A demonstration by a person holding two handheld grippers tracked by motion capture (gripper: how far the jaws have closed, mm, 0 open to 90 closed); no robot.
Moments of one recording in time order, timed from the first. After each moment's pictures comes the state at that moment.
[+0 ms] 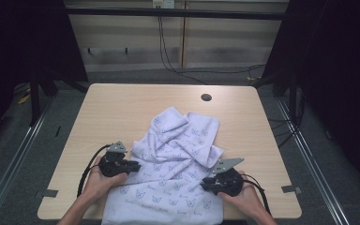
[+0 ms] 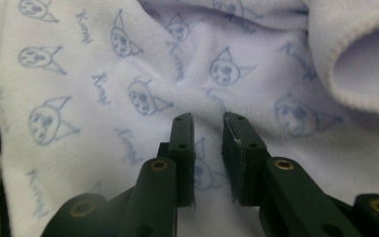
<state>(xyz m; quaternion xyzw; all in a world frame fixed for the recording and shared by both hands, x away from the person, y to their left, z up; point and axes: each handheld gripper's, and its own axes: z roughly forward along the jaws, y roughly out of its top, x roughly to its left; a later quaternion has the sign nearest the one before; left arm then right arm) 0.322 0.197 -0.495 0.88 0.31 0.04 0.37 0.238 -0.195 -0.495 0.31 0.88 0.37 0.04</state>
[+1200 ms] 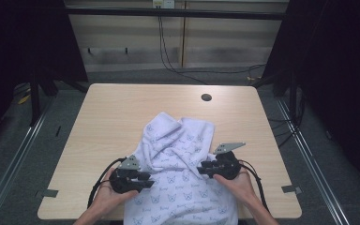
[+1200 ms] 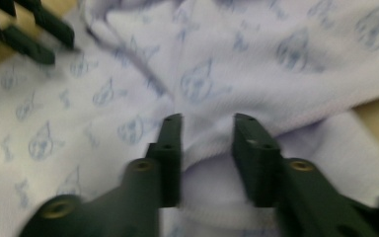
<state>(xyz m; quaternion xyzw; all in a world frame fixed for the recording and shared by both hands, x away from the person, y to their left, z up) 0.272 0.156 -0.495 0.89 0.24 0.00 0.38 0.280 -0.193 -0.484 0.38 0.83 0.41 0.04</state>
